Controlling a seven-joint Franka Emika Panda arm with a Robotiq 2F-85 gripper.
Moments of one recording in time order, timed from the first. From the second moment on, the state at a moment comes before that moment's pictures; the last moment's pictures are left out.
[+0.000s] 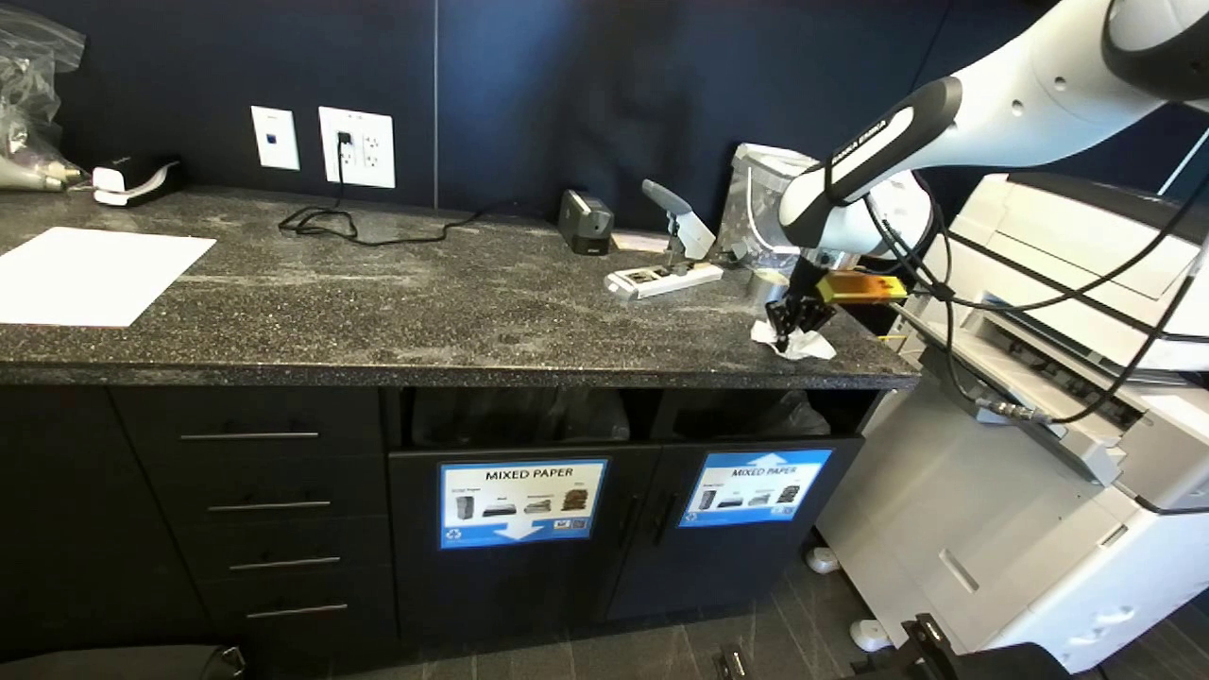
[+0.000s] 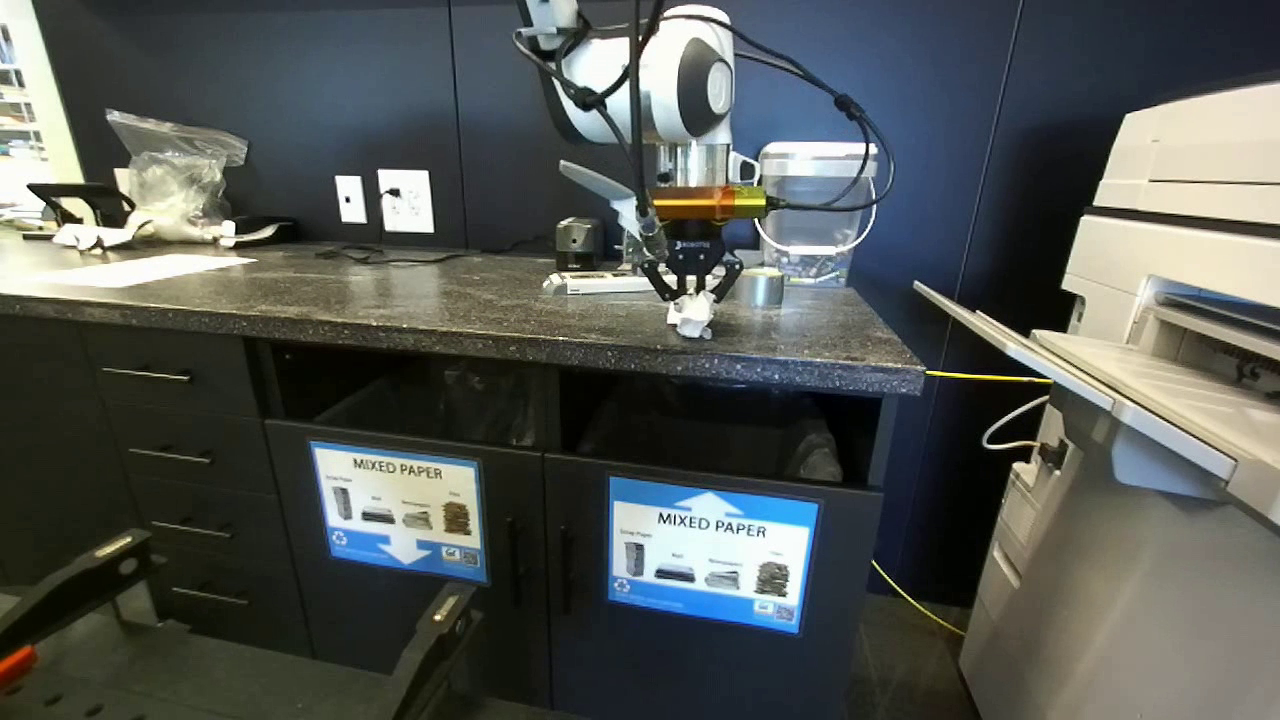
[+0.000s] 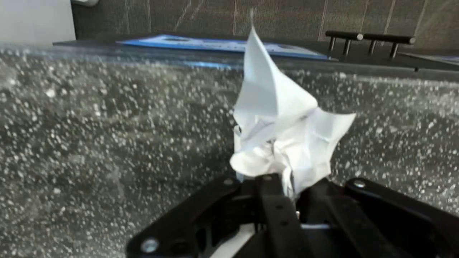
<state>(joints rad) -0.22 0.68 -0.01 -1.66 -0.04 2.44 -0.31</state>
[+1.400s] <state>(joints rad) -0.62 0.64 0.34 -2.32 0.16 3.16 -0.52</state>
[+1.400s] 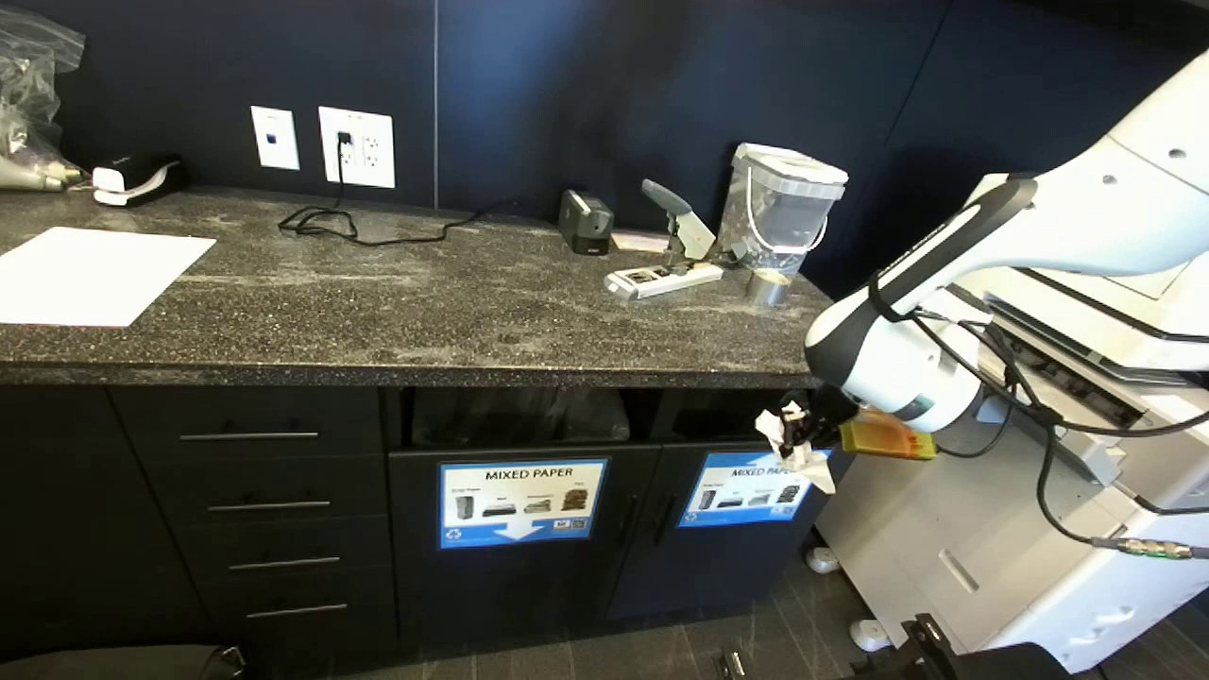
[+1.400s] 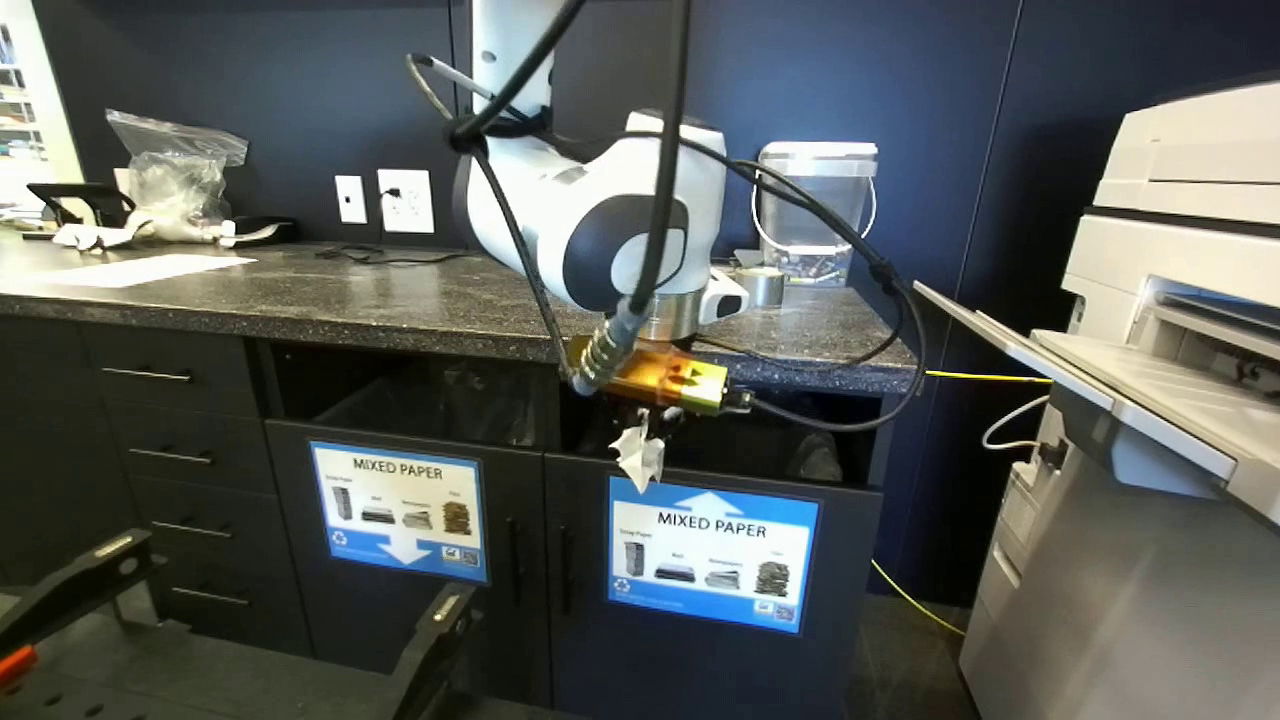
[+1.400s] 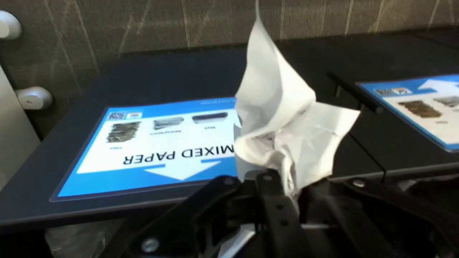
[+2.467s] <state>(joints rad) -0.79 1.11 0.40 -2.12 -0.41 3.74 -0.10</state>
